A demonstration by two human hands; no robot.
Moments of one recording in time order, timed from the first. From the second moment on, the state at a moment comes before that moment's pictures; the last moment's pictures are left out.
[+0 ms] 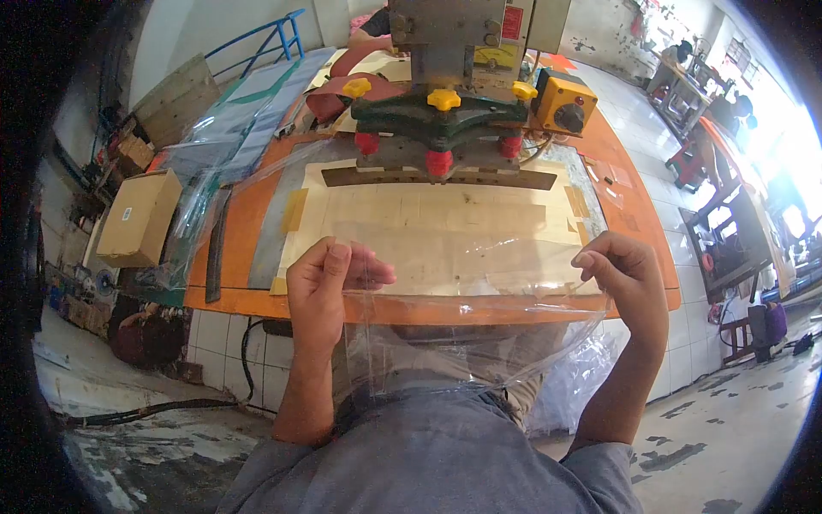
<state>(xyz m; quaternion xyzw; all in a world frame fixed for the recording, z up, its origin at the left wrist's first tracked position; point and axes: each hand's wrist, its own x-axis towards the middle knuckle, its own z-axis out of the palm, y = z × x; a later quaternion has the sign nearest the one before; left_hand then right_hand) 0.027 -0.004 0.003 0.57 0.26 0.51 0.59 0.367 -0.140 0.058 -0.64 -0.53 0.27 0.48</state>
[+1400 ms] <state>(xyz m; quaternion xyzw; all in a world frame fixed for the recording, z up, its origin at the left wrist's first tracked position) 0.033 -0.001 -0.001 0.64 0.19 0.55 0.51 0.367 -0.144 0.062 -0.67 -0.51 0.28 0.46</state>
